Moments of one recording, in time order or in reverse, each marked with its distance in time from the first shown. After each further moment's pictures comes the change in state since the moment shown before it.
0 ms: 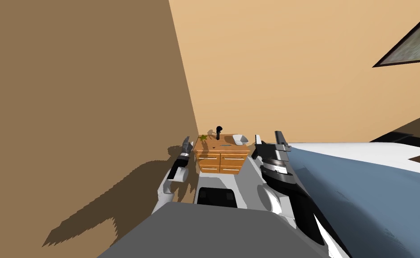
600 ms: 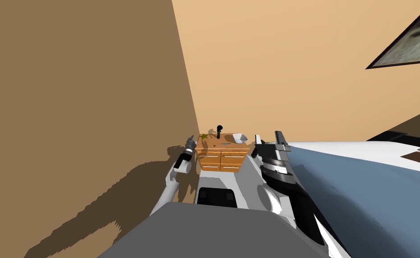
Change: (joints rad) left arm -0.164 0.028 -0.010 0.152 0.094 0.142 0.022; right arm 0.000 0.000 0.000 0.000 0.000 0.000 0.000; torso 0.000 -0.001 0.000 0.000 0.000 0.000
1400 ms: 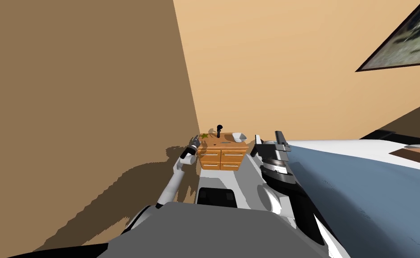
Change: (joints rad) left arm -0.196 0.006 -0.014 0.194 0.095 0.161 0.018; right arm 0.000 0.000 0.000 0.000 0.000 0.000 0.000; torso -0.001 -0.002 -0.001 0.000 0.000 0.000
